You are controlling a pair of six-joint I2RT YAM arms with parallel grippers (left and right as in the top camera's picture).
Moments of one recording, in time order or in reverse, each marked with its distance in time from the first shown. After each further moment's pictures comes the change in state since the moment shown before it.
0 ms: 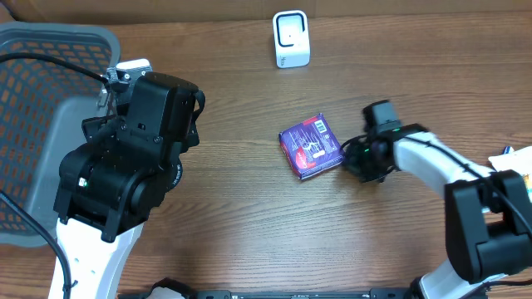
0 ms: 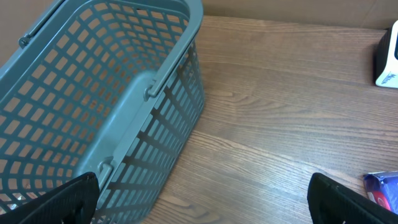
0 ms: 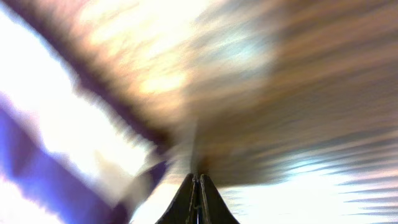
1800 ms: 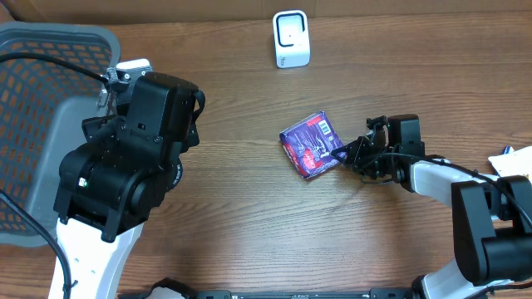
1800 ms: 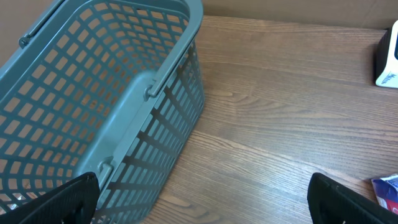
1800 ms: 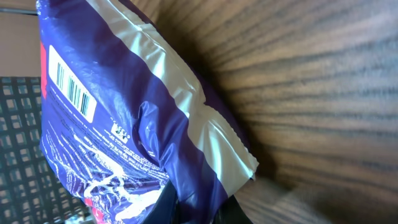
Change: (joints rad) left arm 0.000 0.000 0.000 0.000 0.000 0.000; right arm -0.102 -0.026 -0.280 0.666 -0.409 -0.013
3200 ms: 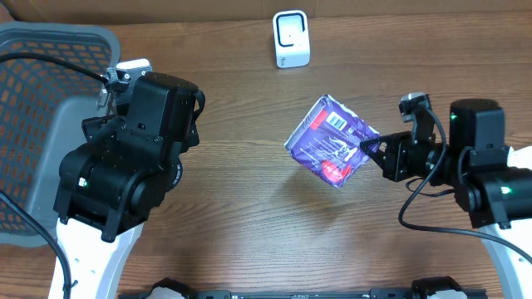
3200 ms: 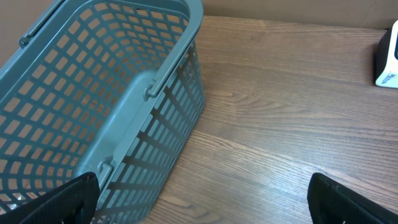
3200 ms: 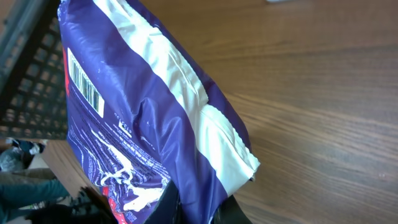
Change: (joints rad) left arm 0.000 0.000 0.000 0.000 0.000 0.000; right arm 0.001 -0.683 0.440 -0.965 0.052 -0.513
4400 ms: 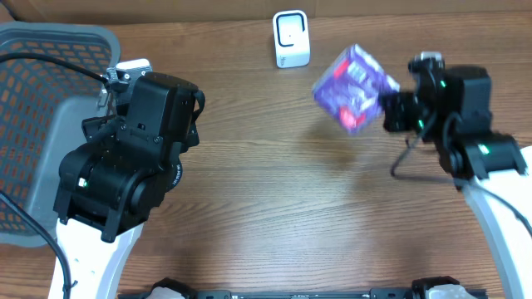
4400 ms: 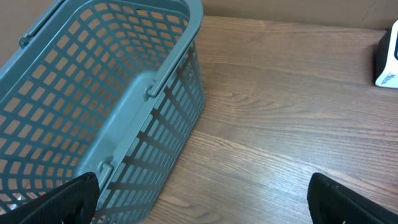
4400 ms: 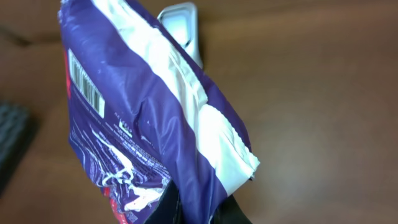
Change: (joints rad) left arm 0.000 0.000 0.000 0.000 0.000 0.000; right arm 0.003 0.240 0.029 0.383 0.416 0.048
